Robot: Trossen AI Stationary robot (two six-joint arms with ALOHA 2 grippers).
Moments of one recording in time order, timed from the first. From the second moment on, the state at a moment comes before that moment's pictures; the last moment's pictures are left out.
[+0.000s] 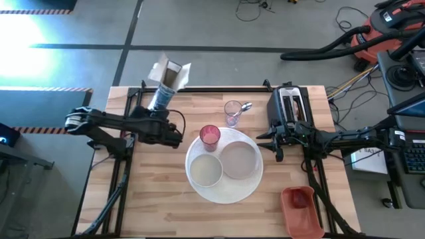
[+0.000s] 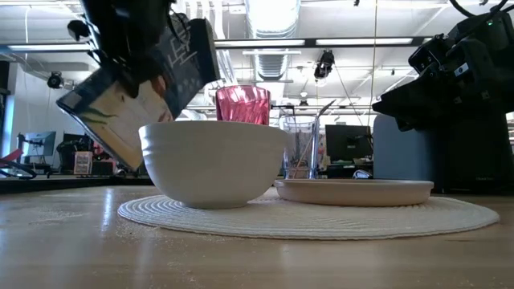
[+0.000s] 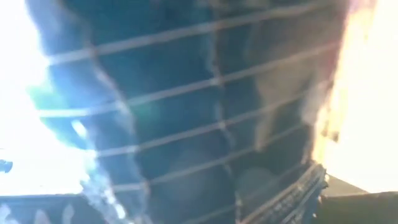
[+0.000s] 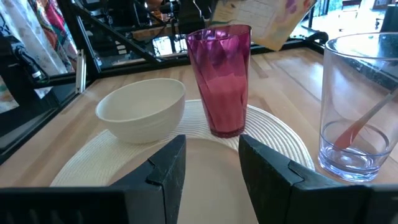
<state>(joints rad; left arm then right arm) -0.05 1.45 1.12 -1.57 -0.97 -1.24 -0.23 0.78 0.01 0.63 -0.28 0.10</state>
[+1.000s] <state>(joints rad) -0.25 1.10 1.51 -1.58 -0.38 -1.09 -0.23 0.78 0.01 0.63 -0.28 0.10</state>
